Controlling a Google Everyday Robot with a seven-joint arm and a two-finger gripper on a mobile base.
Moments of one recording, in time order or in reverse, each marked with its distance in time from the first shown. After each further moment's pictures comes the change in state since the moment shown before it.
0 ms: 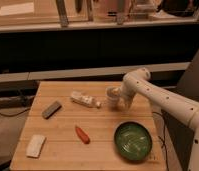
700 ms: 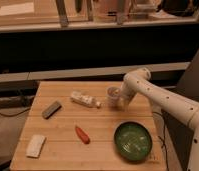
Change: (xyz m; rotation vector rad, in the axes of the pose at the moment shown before) arm 0.003 0.000 0.001 0.004 -0.006 0.012
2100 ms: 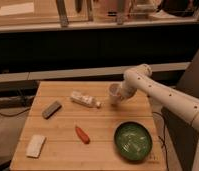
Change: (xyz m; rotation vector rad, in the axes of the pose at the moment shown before) arm -0.011 -0.012 -0.040 0.005 -0.005 -0.050
